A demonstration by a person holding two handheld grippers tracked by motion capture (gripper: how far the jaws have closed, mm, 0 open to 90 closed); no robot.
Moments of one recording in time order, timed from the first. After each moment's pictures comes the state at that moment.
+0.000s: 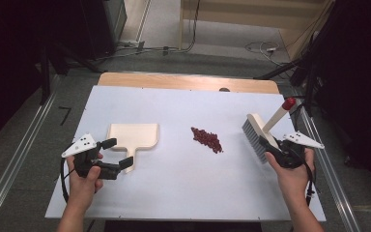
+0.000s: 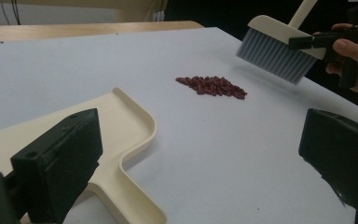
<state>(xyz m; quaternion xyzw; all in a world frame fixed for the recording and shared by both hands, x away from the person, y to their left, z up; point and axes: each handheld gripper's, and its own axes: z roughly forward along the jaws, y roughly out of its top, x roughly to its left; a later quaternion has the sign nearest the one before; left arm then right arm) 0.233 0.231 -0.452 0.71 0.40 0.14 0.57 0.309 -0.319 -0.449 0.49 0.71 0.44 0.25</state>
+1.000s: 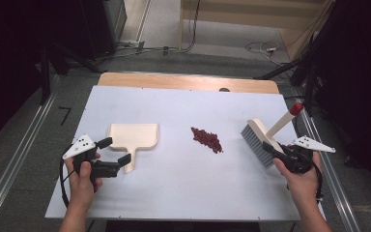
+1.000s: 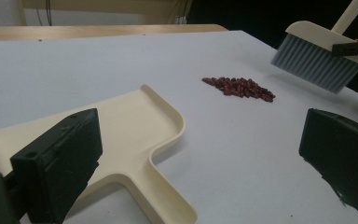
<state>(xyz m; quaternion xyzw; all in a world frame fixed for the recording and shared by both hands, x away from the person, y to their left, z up) 0.237 0.235 -0.465 0.69 0.43 0.17 0.56 0.303 -0.344 -0.455 0.46 0.73 0.47 0.19</state>
